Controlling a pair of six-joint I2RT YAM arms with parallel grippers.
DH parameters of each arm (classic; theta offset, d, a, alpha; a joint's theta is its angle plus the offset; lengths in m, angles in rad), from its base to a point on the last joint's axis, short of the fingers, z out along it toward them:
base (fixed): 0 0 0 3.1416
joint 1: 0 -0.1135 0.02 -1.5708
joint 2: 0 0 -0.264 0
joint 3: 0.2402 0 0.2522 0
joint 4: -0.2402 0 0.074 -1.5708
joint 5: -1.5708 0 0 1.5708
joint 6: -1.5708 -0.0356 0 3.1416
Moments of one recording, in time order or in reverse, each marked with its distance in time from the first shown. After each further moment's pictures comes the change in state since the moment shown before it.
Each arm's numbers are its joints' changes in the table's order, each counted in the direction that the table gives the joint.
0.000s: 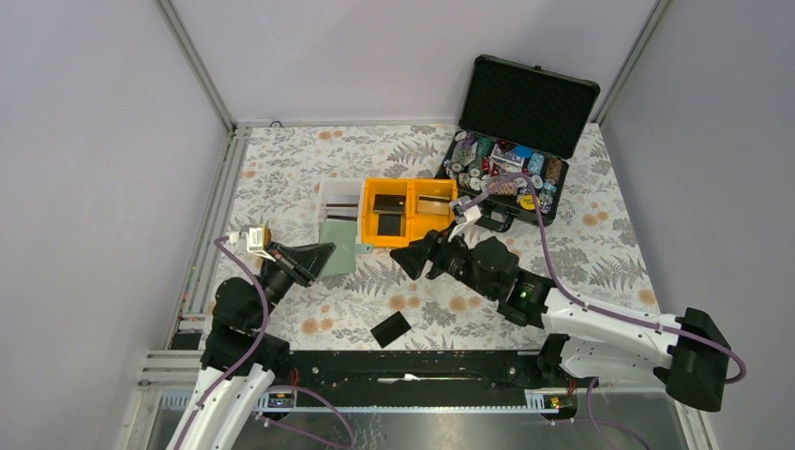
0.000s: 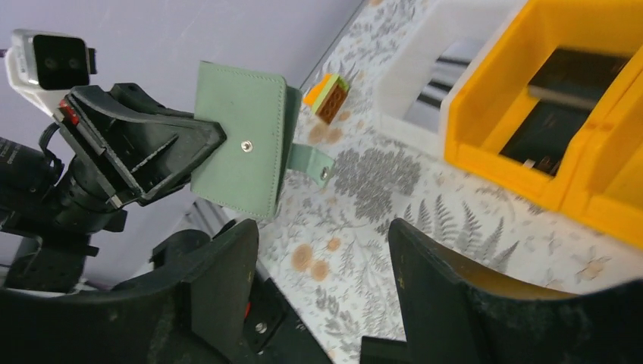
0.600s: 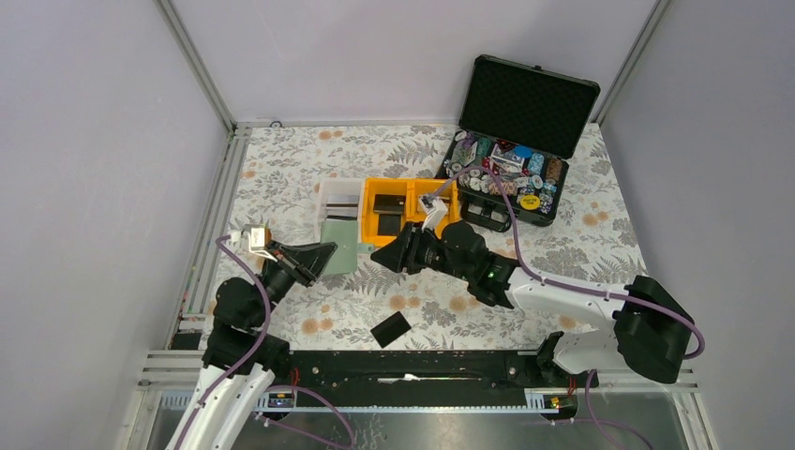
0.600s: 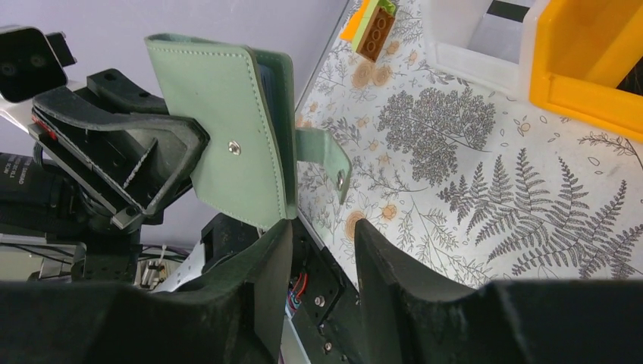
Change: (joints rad) left arm 0.000 -0.010 -0.010 0.053 -0.026 -0.035; right arm 0.082 -0.296 0.092 0.081 0.299 -0.294
